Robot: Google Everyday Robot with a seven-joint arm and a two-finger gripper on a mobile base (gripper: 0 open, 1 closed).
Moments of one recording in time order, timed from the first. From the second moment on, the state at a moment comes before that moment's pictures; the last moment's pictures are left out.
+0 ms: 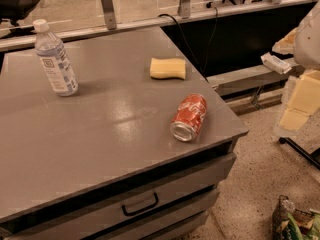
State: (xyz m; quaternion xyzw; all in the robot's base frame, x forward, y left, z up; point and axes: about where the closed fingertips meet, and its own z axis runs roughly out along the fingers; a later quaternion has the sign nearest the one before) arm 0.438 -0.217 0.976 -0.60 0.78 -0.03 0.16
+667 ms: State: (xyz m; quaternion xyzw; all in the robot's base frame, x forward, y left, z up) arm 0.466 -0.198 0.975 -0.62 0.76 -0.02 0.18
